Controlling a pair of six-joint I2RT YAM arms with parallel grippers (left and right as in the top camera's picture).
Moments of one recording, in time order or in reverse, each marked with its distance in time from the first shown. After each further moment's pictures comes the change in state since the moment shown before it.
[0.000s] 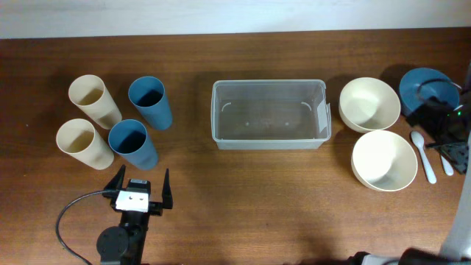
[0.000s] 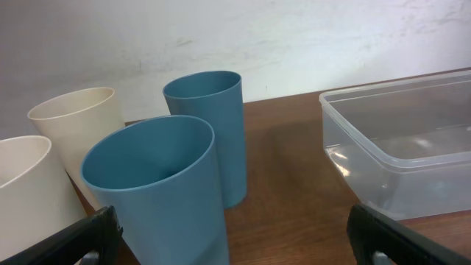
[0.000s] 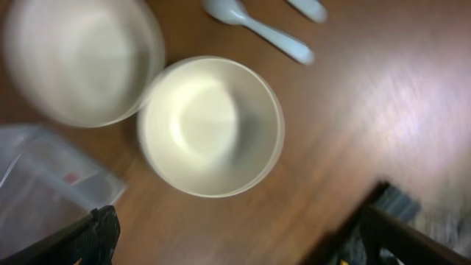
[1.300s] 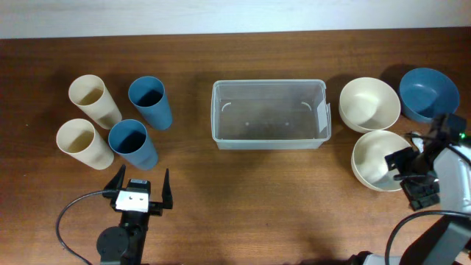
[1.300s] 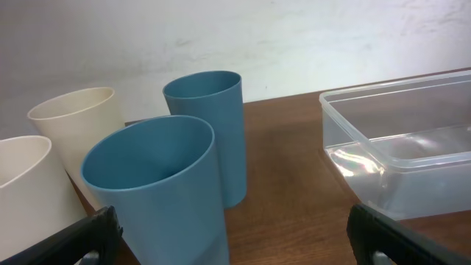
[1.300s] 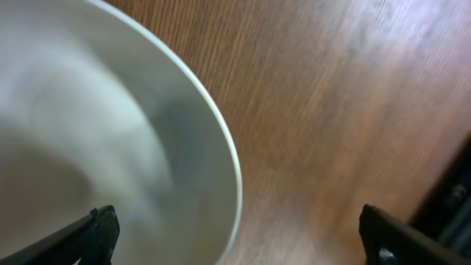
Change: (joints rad) left arm 0.000 0.000 0.000 0.000 0.000 0.000; right arm -0.118 -0.002 -0.706 0.501 -0.058 0.163
